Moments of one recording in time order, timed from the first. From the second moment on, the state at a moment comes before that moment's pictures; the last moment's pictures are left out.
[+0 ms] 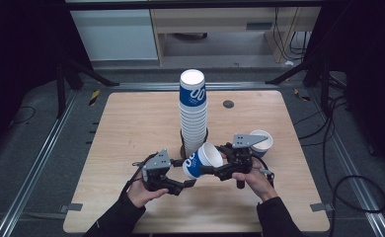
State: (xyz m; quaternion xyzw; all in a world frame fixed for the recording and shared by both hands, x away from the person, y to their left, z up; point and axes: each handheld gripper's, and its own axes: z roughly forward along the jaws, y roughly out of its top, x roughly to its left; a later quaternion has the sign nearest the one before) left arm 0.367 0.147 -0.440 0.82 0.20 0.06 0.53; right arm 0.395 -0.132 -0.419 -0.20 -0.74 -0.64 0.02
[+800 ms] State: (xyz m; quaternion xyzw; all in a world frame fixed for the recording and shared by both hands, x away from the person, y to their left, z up) left arm 0.394 0.205 -0.441 0.78 0.35 0.11 0.51; right arm 0.390 -0.174 -0.402 -0.30 -0.75 -0.58 -0.12
